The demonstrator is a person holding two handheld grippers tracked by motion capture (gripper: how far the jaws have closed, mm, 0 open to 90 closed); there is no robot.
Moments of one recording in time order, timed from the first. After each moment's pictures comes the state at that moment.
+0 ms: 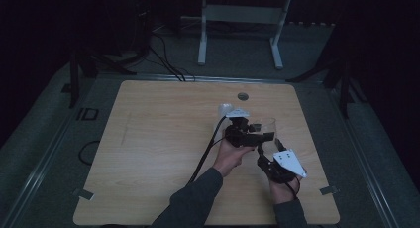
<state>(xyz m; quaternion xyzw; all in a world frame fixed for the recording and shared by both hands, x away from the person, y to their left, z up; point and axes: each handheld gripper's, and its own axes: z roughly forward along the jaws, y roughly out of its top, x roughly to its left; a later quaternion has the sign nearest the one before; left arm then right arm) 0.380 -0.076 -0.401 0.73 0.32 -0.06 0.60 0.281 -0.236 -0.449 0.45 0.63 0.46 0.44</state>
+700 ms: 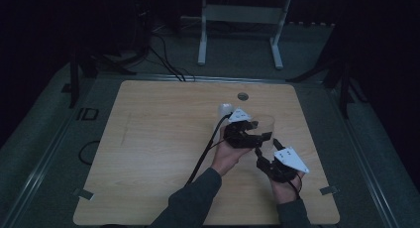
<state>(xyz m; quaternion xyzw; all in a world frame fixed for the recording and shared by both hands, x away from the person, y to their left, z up) 0.370 -0.074 -0.394 0.75 0.30 0.04 0.59 0.284 -0.240 -0.445 0.43 0.66 0.46 0.40</state>
